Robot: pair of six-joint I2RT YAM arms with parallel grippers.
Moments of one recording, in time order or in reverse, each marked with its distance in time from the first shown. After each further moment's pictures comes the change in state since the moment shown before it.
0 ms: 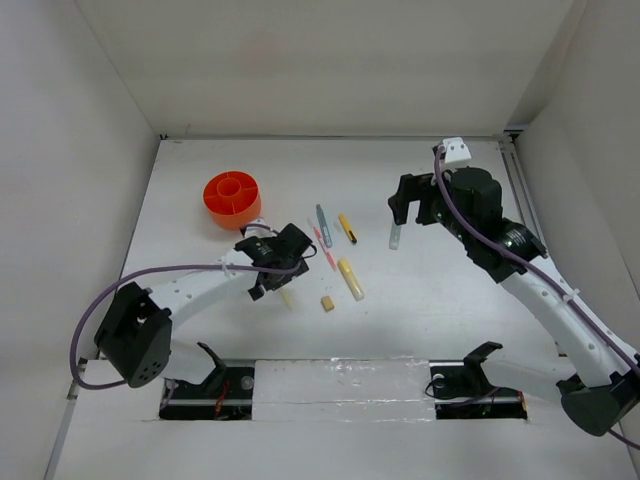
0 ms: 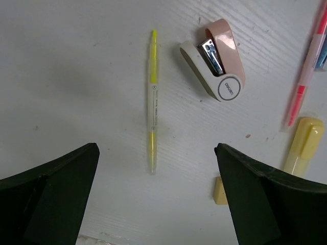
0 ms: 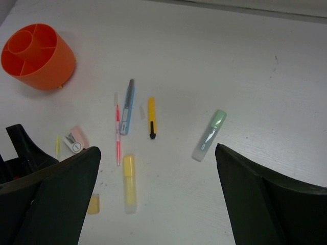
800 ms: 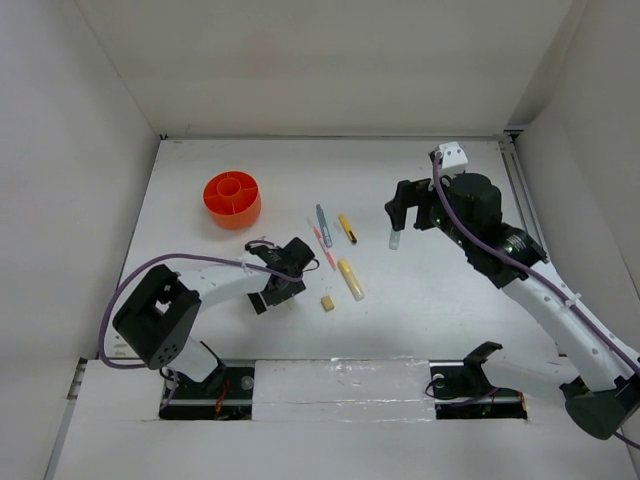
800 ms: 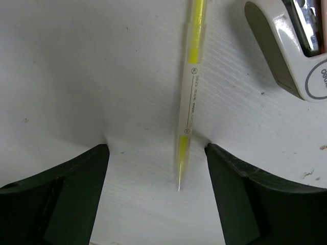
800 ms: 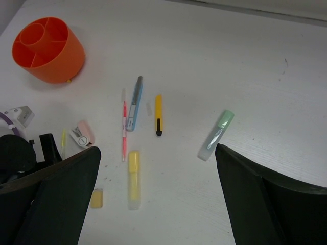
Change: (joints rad) left arm 0.000 0.130 -0.111 0.076 0.096 -0.024; right arm 0.034 -0.030 -0.028 0.010 -0.011 -0.012
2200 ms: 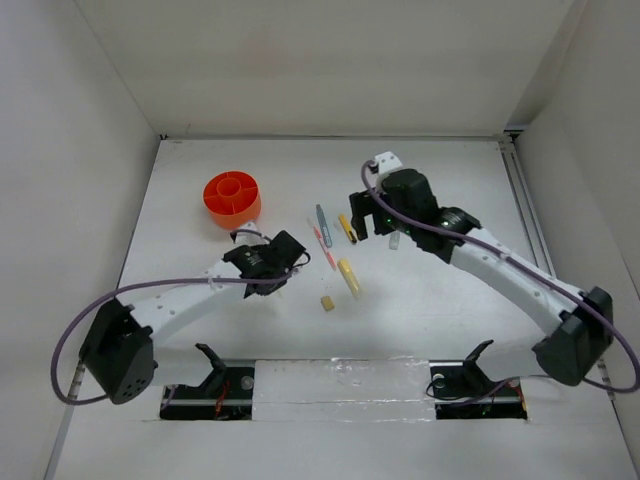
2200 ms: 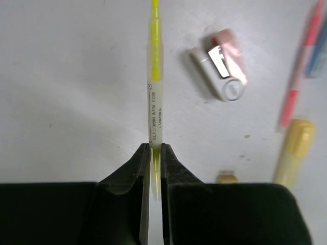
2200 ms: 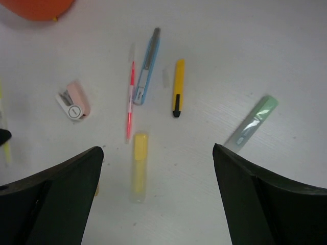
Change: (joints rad) left arm -0.016 -0.216 0.022 -0.073 -0.126 -0.032; right arm 0.098 0.281 0.049 0.017 -0.010 -0.033
